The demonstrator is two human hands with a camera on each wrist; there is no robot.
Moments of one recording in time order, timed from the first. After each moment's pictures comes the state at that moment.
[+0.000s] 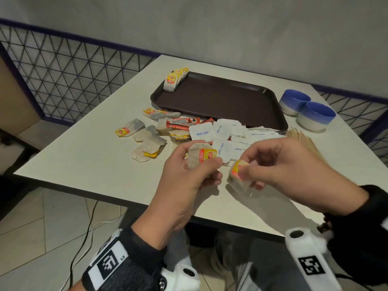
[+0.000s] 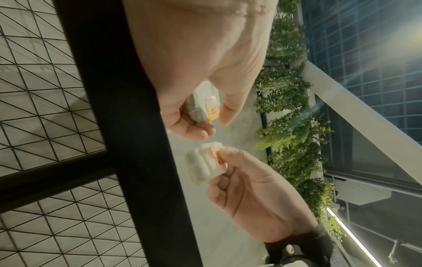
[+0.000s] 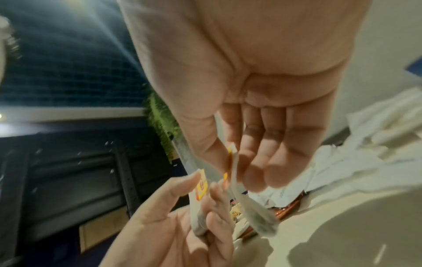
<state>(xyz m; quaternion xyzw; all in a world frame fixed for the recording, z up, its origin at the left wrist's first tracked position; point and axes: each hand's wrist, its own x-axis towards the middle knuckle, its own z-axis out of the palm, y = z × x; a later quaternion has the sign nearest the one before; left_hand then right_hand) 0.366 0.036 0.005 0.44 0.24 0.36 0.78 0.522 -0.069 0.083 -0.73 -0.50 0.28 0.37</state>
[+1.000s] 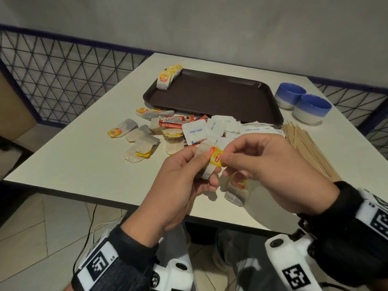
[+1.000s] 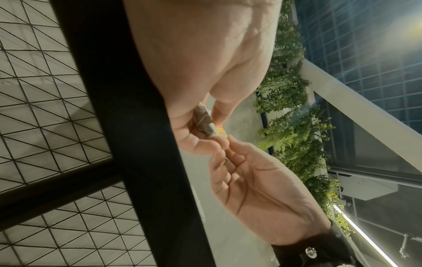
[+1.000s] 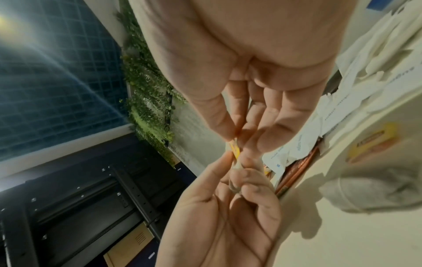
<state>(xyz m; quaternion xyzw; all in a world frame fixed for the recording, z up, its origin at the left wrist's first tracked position) 0.365 0.036 0.006 0.49 0.22 0.30 0.79 0.506 -0.061 0.071 -0.68 -0.40 0.34 0.51</state>
